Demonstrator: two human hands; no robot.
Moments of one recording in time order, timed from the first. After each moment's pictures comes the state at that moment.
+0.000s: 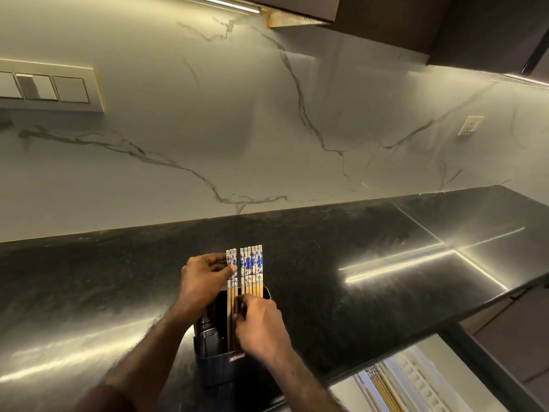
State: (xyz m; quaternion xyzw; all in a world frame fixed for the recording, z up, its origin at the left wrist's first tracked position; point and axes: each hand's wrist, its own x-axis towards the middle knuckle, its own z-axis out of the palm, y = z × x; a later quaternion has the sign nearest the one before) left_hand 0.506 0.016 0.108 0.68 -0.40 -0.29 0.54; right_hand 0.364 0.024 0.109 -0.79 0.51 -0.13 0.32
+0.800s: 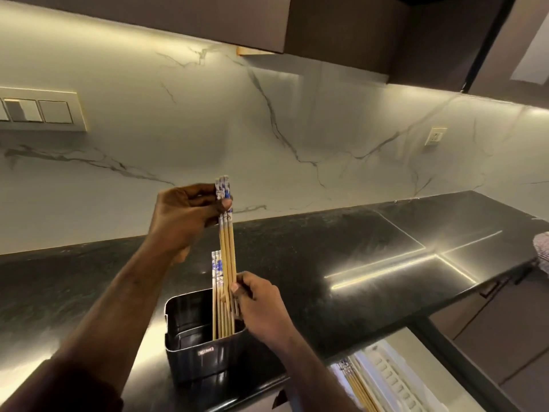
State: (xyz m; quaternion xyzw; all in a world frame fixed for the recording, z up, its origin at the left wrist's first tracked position) left_hand 0.455 0.041 0.271 0.48 -0.43 -0.32 0.69; right_hand 0.303 0.026 0.157 -0.74 0.41 -0.26 0.47
